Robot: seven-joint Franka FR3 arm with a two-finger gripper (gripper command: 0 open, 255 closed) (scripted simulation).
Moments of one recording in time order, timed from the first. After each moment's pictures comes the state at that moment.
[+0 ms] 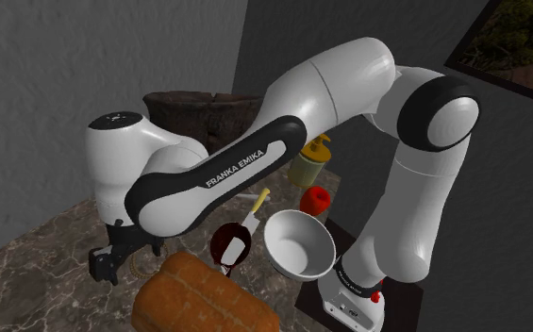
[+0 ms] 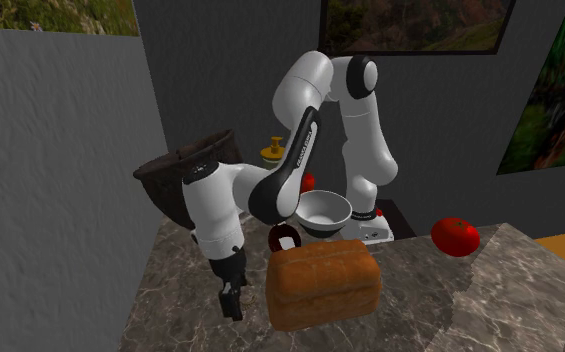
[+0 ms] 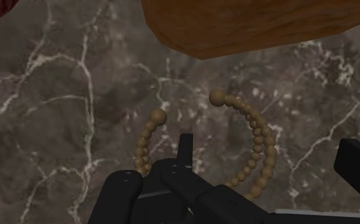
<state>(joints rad) 0.25 0.33 0.56 -1.99 -0.02 2.22 0.76</state>
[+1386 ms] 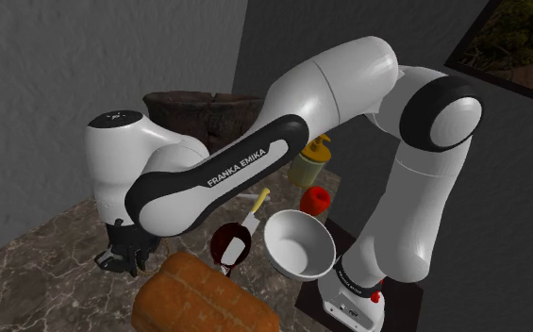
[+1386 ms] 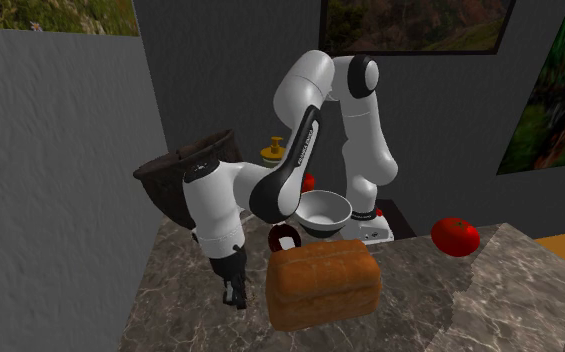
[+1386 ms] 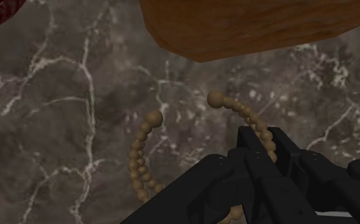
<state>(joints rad) 0.25 0.32 0.56 -1.99 -0.02 2.21 0.76</state>
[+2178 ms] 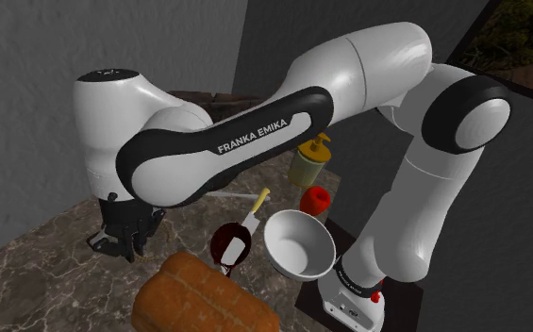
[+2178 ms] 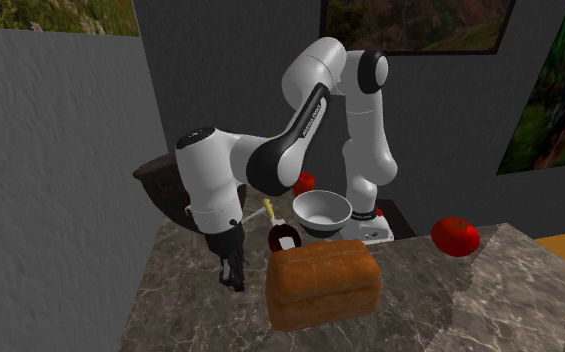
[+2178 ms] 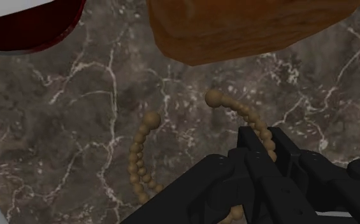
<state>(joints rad) 0.23 0.24 0.59 -1.92 0.03 2.07 0.75</state>
